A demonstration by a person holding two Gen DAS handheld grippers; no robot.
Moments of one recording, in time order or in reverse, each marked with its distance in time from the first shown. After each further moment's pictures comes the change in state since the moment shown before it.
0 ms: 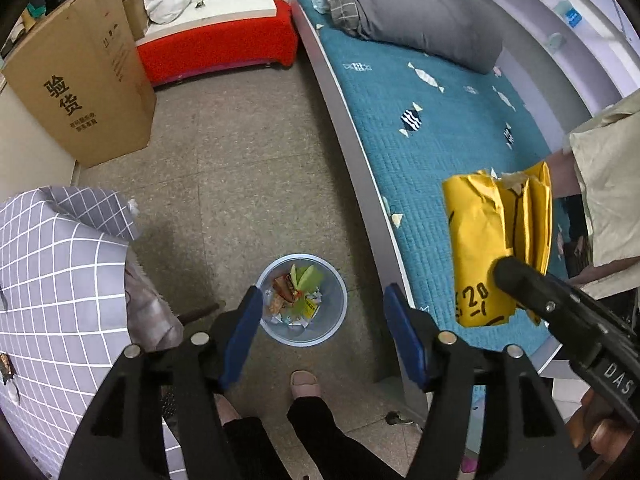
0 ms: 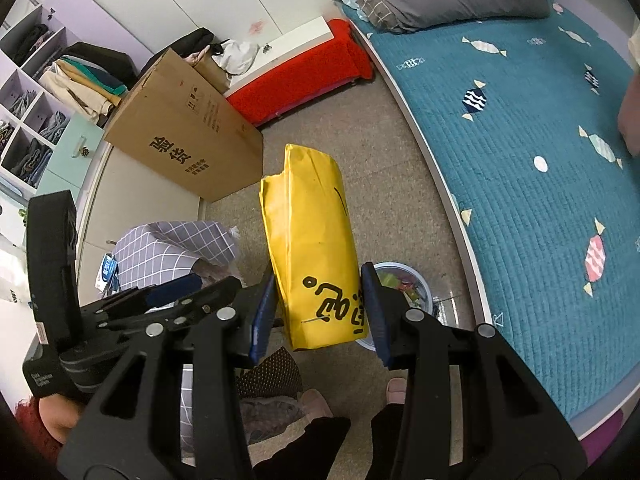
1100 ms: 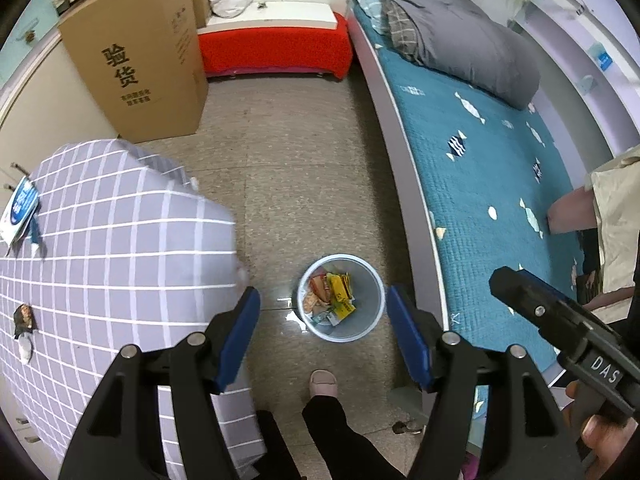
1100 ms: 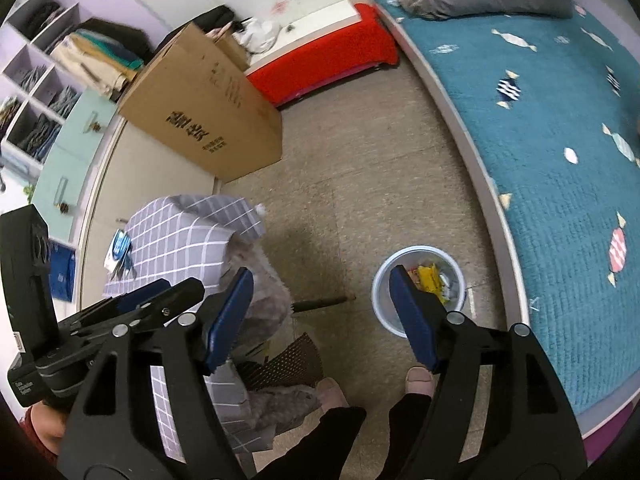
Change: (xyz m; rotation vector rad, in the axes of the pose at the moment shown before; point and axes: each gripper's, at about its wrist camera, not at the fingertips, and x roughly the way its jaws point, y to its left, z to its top) left arm -0.051 0.098 -0.042 -0.136 -0.057 0.066; right arm 0.034 0.077 -0.026 -0.052 0.053 0.029
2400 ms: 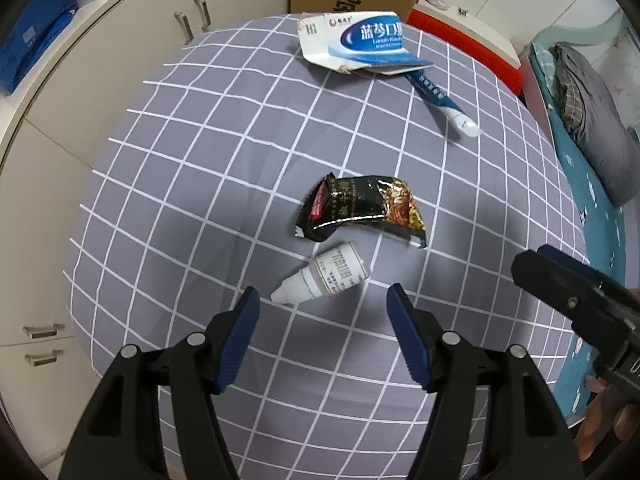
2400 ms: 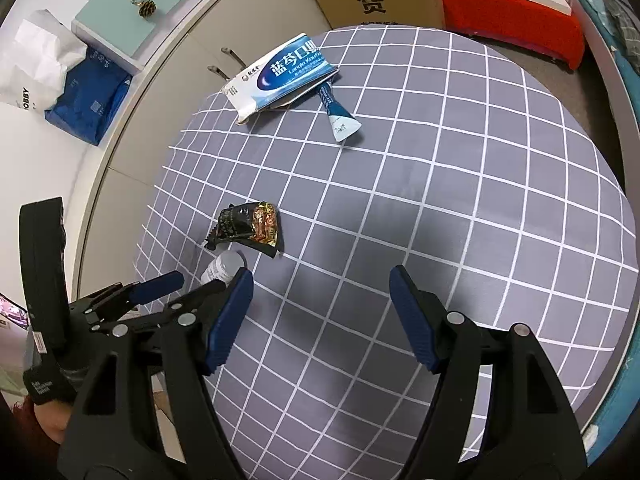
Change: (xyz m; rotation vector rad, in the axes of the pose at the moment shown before) left arm -0.037 0.415 -0.145 -0.407 0.063 0.155; right arm 0.199 0.375 -0.136 -0.442 0.298 0.123
